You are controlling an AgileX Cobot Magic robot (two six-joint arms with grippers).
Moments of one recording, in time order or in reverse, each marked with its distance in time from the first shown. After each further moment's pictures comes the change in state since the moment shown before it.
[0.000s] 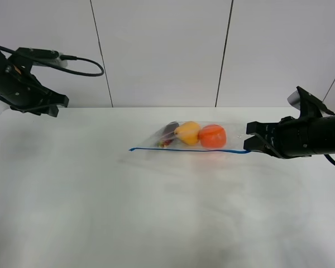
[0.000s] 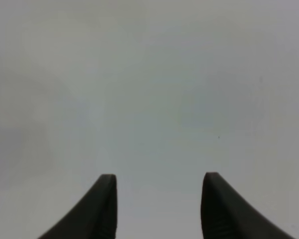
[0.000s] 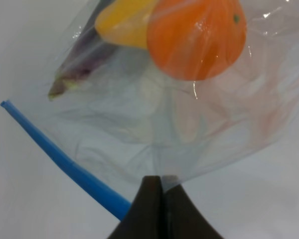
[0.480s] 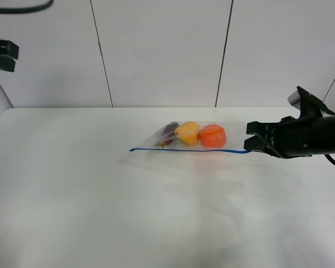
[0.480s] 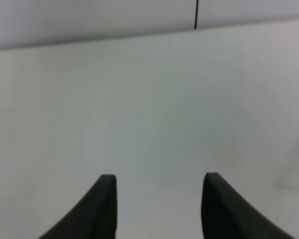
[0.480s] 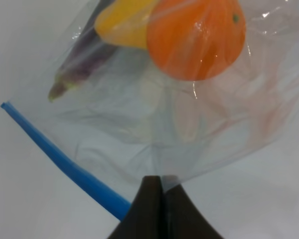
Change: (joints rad) left arm 0.003 -0.400 0.000 0.000 0.125 -0.006; right arm 0.000 0.000 0.000 0.000 -0.009 0.000
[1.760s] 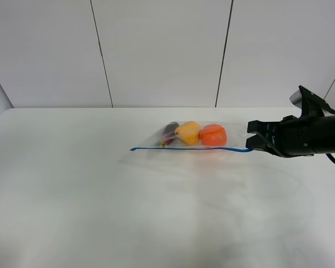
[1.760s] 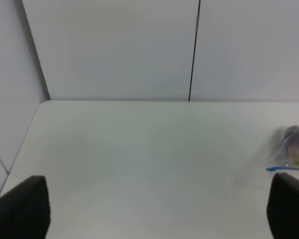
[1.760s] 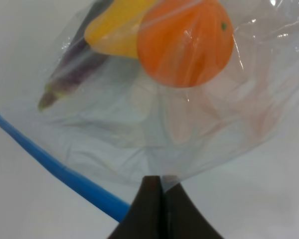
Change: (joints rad) left arm 0.000 -0.914 0.021 -0.010 0.487 -0.046; right arm 0.000 0.000 0.000 0.000 -0.028 0.007
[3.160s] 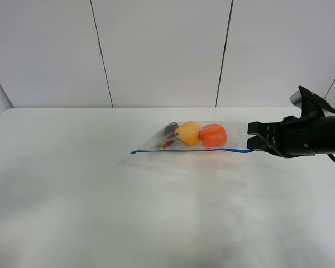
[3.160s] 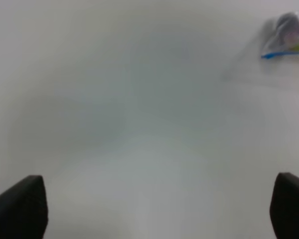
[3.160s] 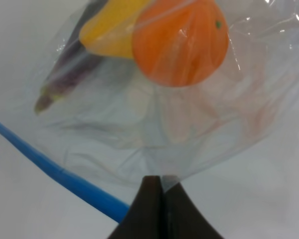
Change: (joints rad) left arm 0.000 -0.340 0.653 -0.098 -0.073 0.020; right arm 0.000 0.000 0.000 -0.019 -0.014 0.000
